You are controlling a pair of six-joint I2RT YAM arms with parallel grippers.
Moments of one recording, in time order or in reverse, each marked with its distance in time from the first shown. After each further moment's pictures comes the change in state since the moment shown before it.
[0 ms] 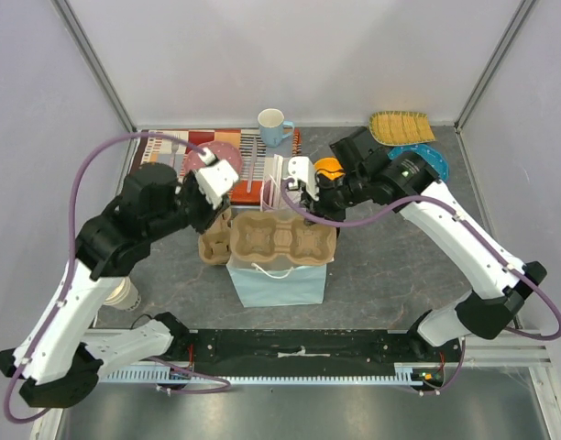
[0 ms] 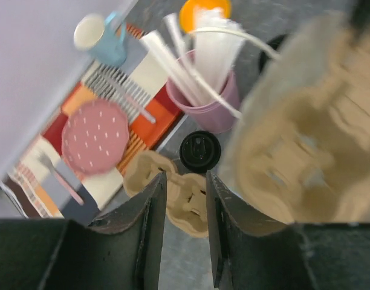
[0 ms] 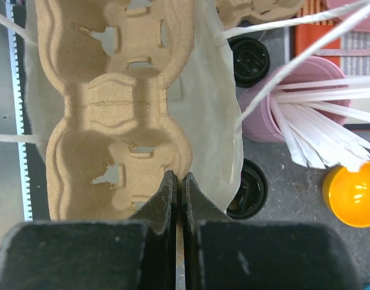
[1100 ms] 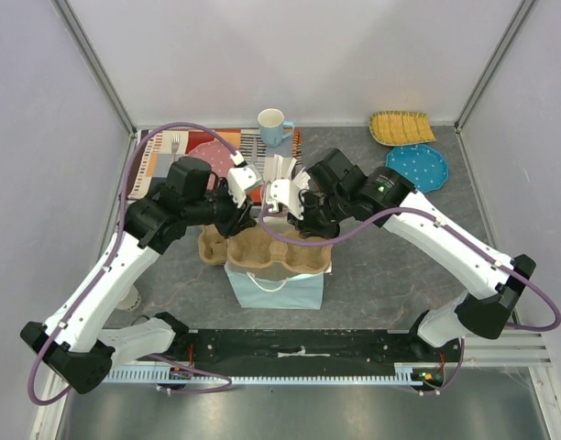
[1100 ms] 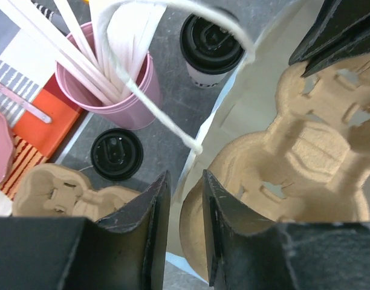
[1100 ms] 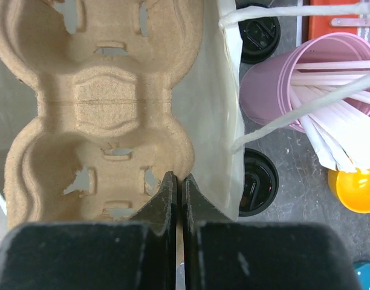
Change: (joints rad) left arm 0.143 0.138 -0.177 0.124 0.323 -0.189; right arm 0.148 0.021 -0.092 0.037 0.196 0.037
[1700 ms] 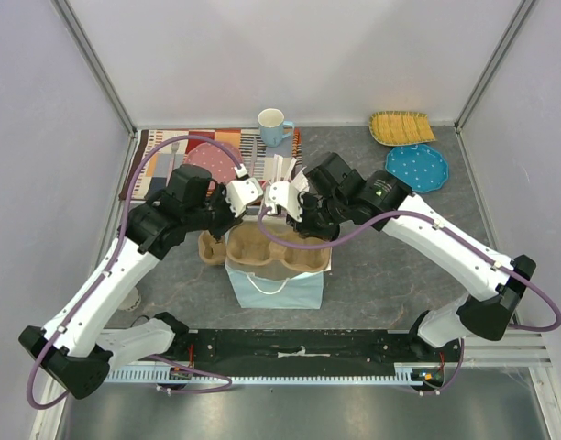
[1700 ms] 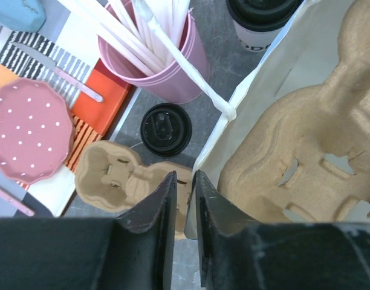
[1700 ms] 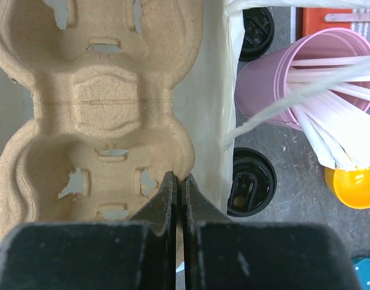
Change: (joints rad) left arm 0.001 -0.036 -0.069 -0.007 -0.151 0.219; right arm 0.012 -0.012 -0.050 0.047 0.056 0.016
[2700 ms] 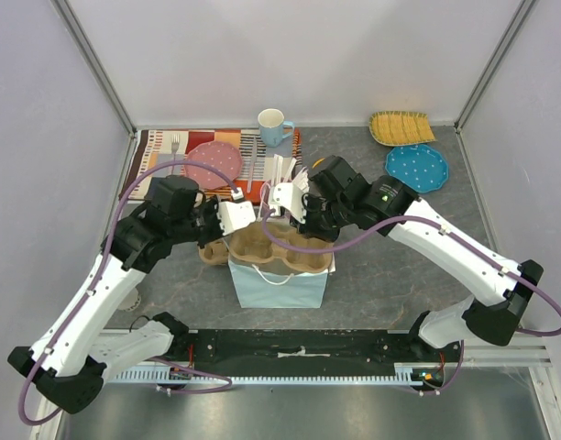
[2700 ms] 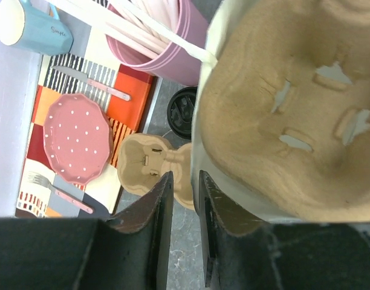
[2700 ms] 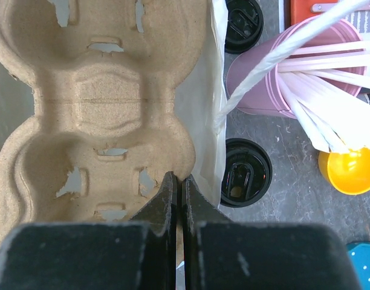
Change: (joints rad) left arm 0.003 -0.094 -0.019 -0.081 -0.032 0.272; right arm 0.007 -0.041 -0.037 0.021 0.050 0.019
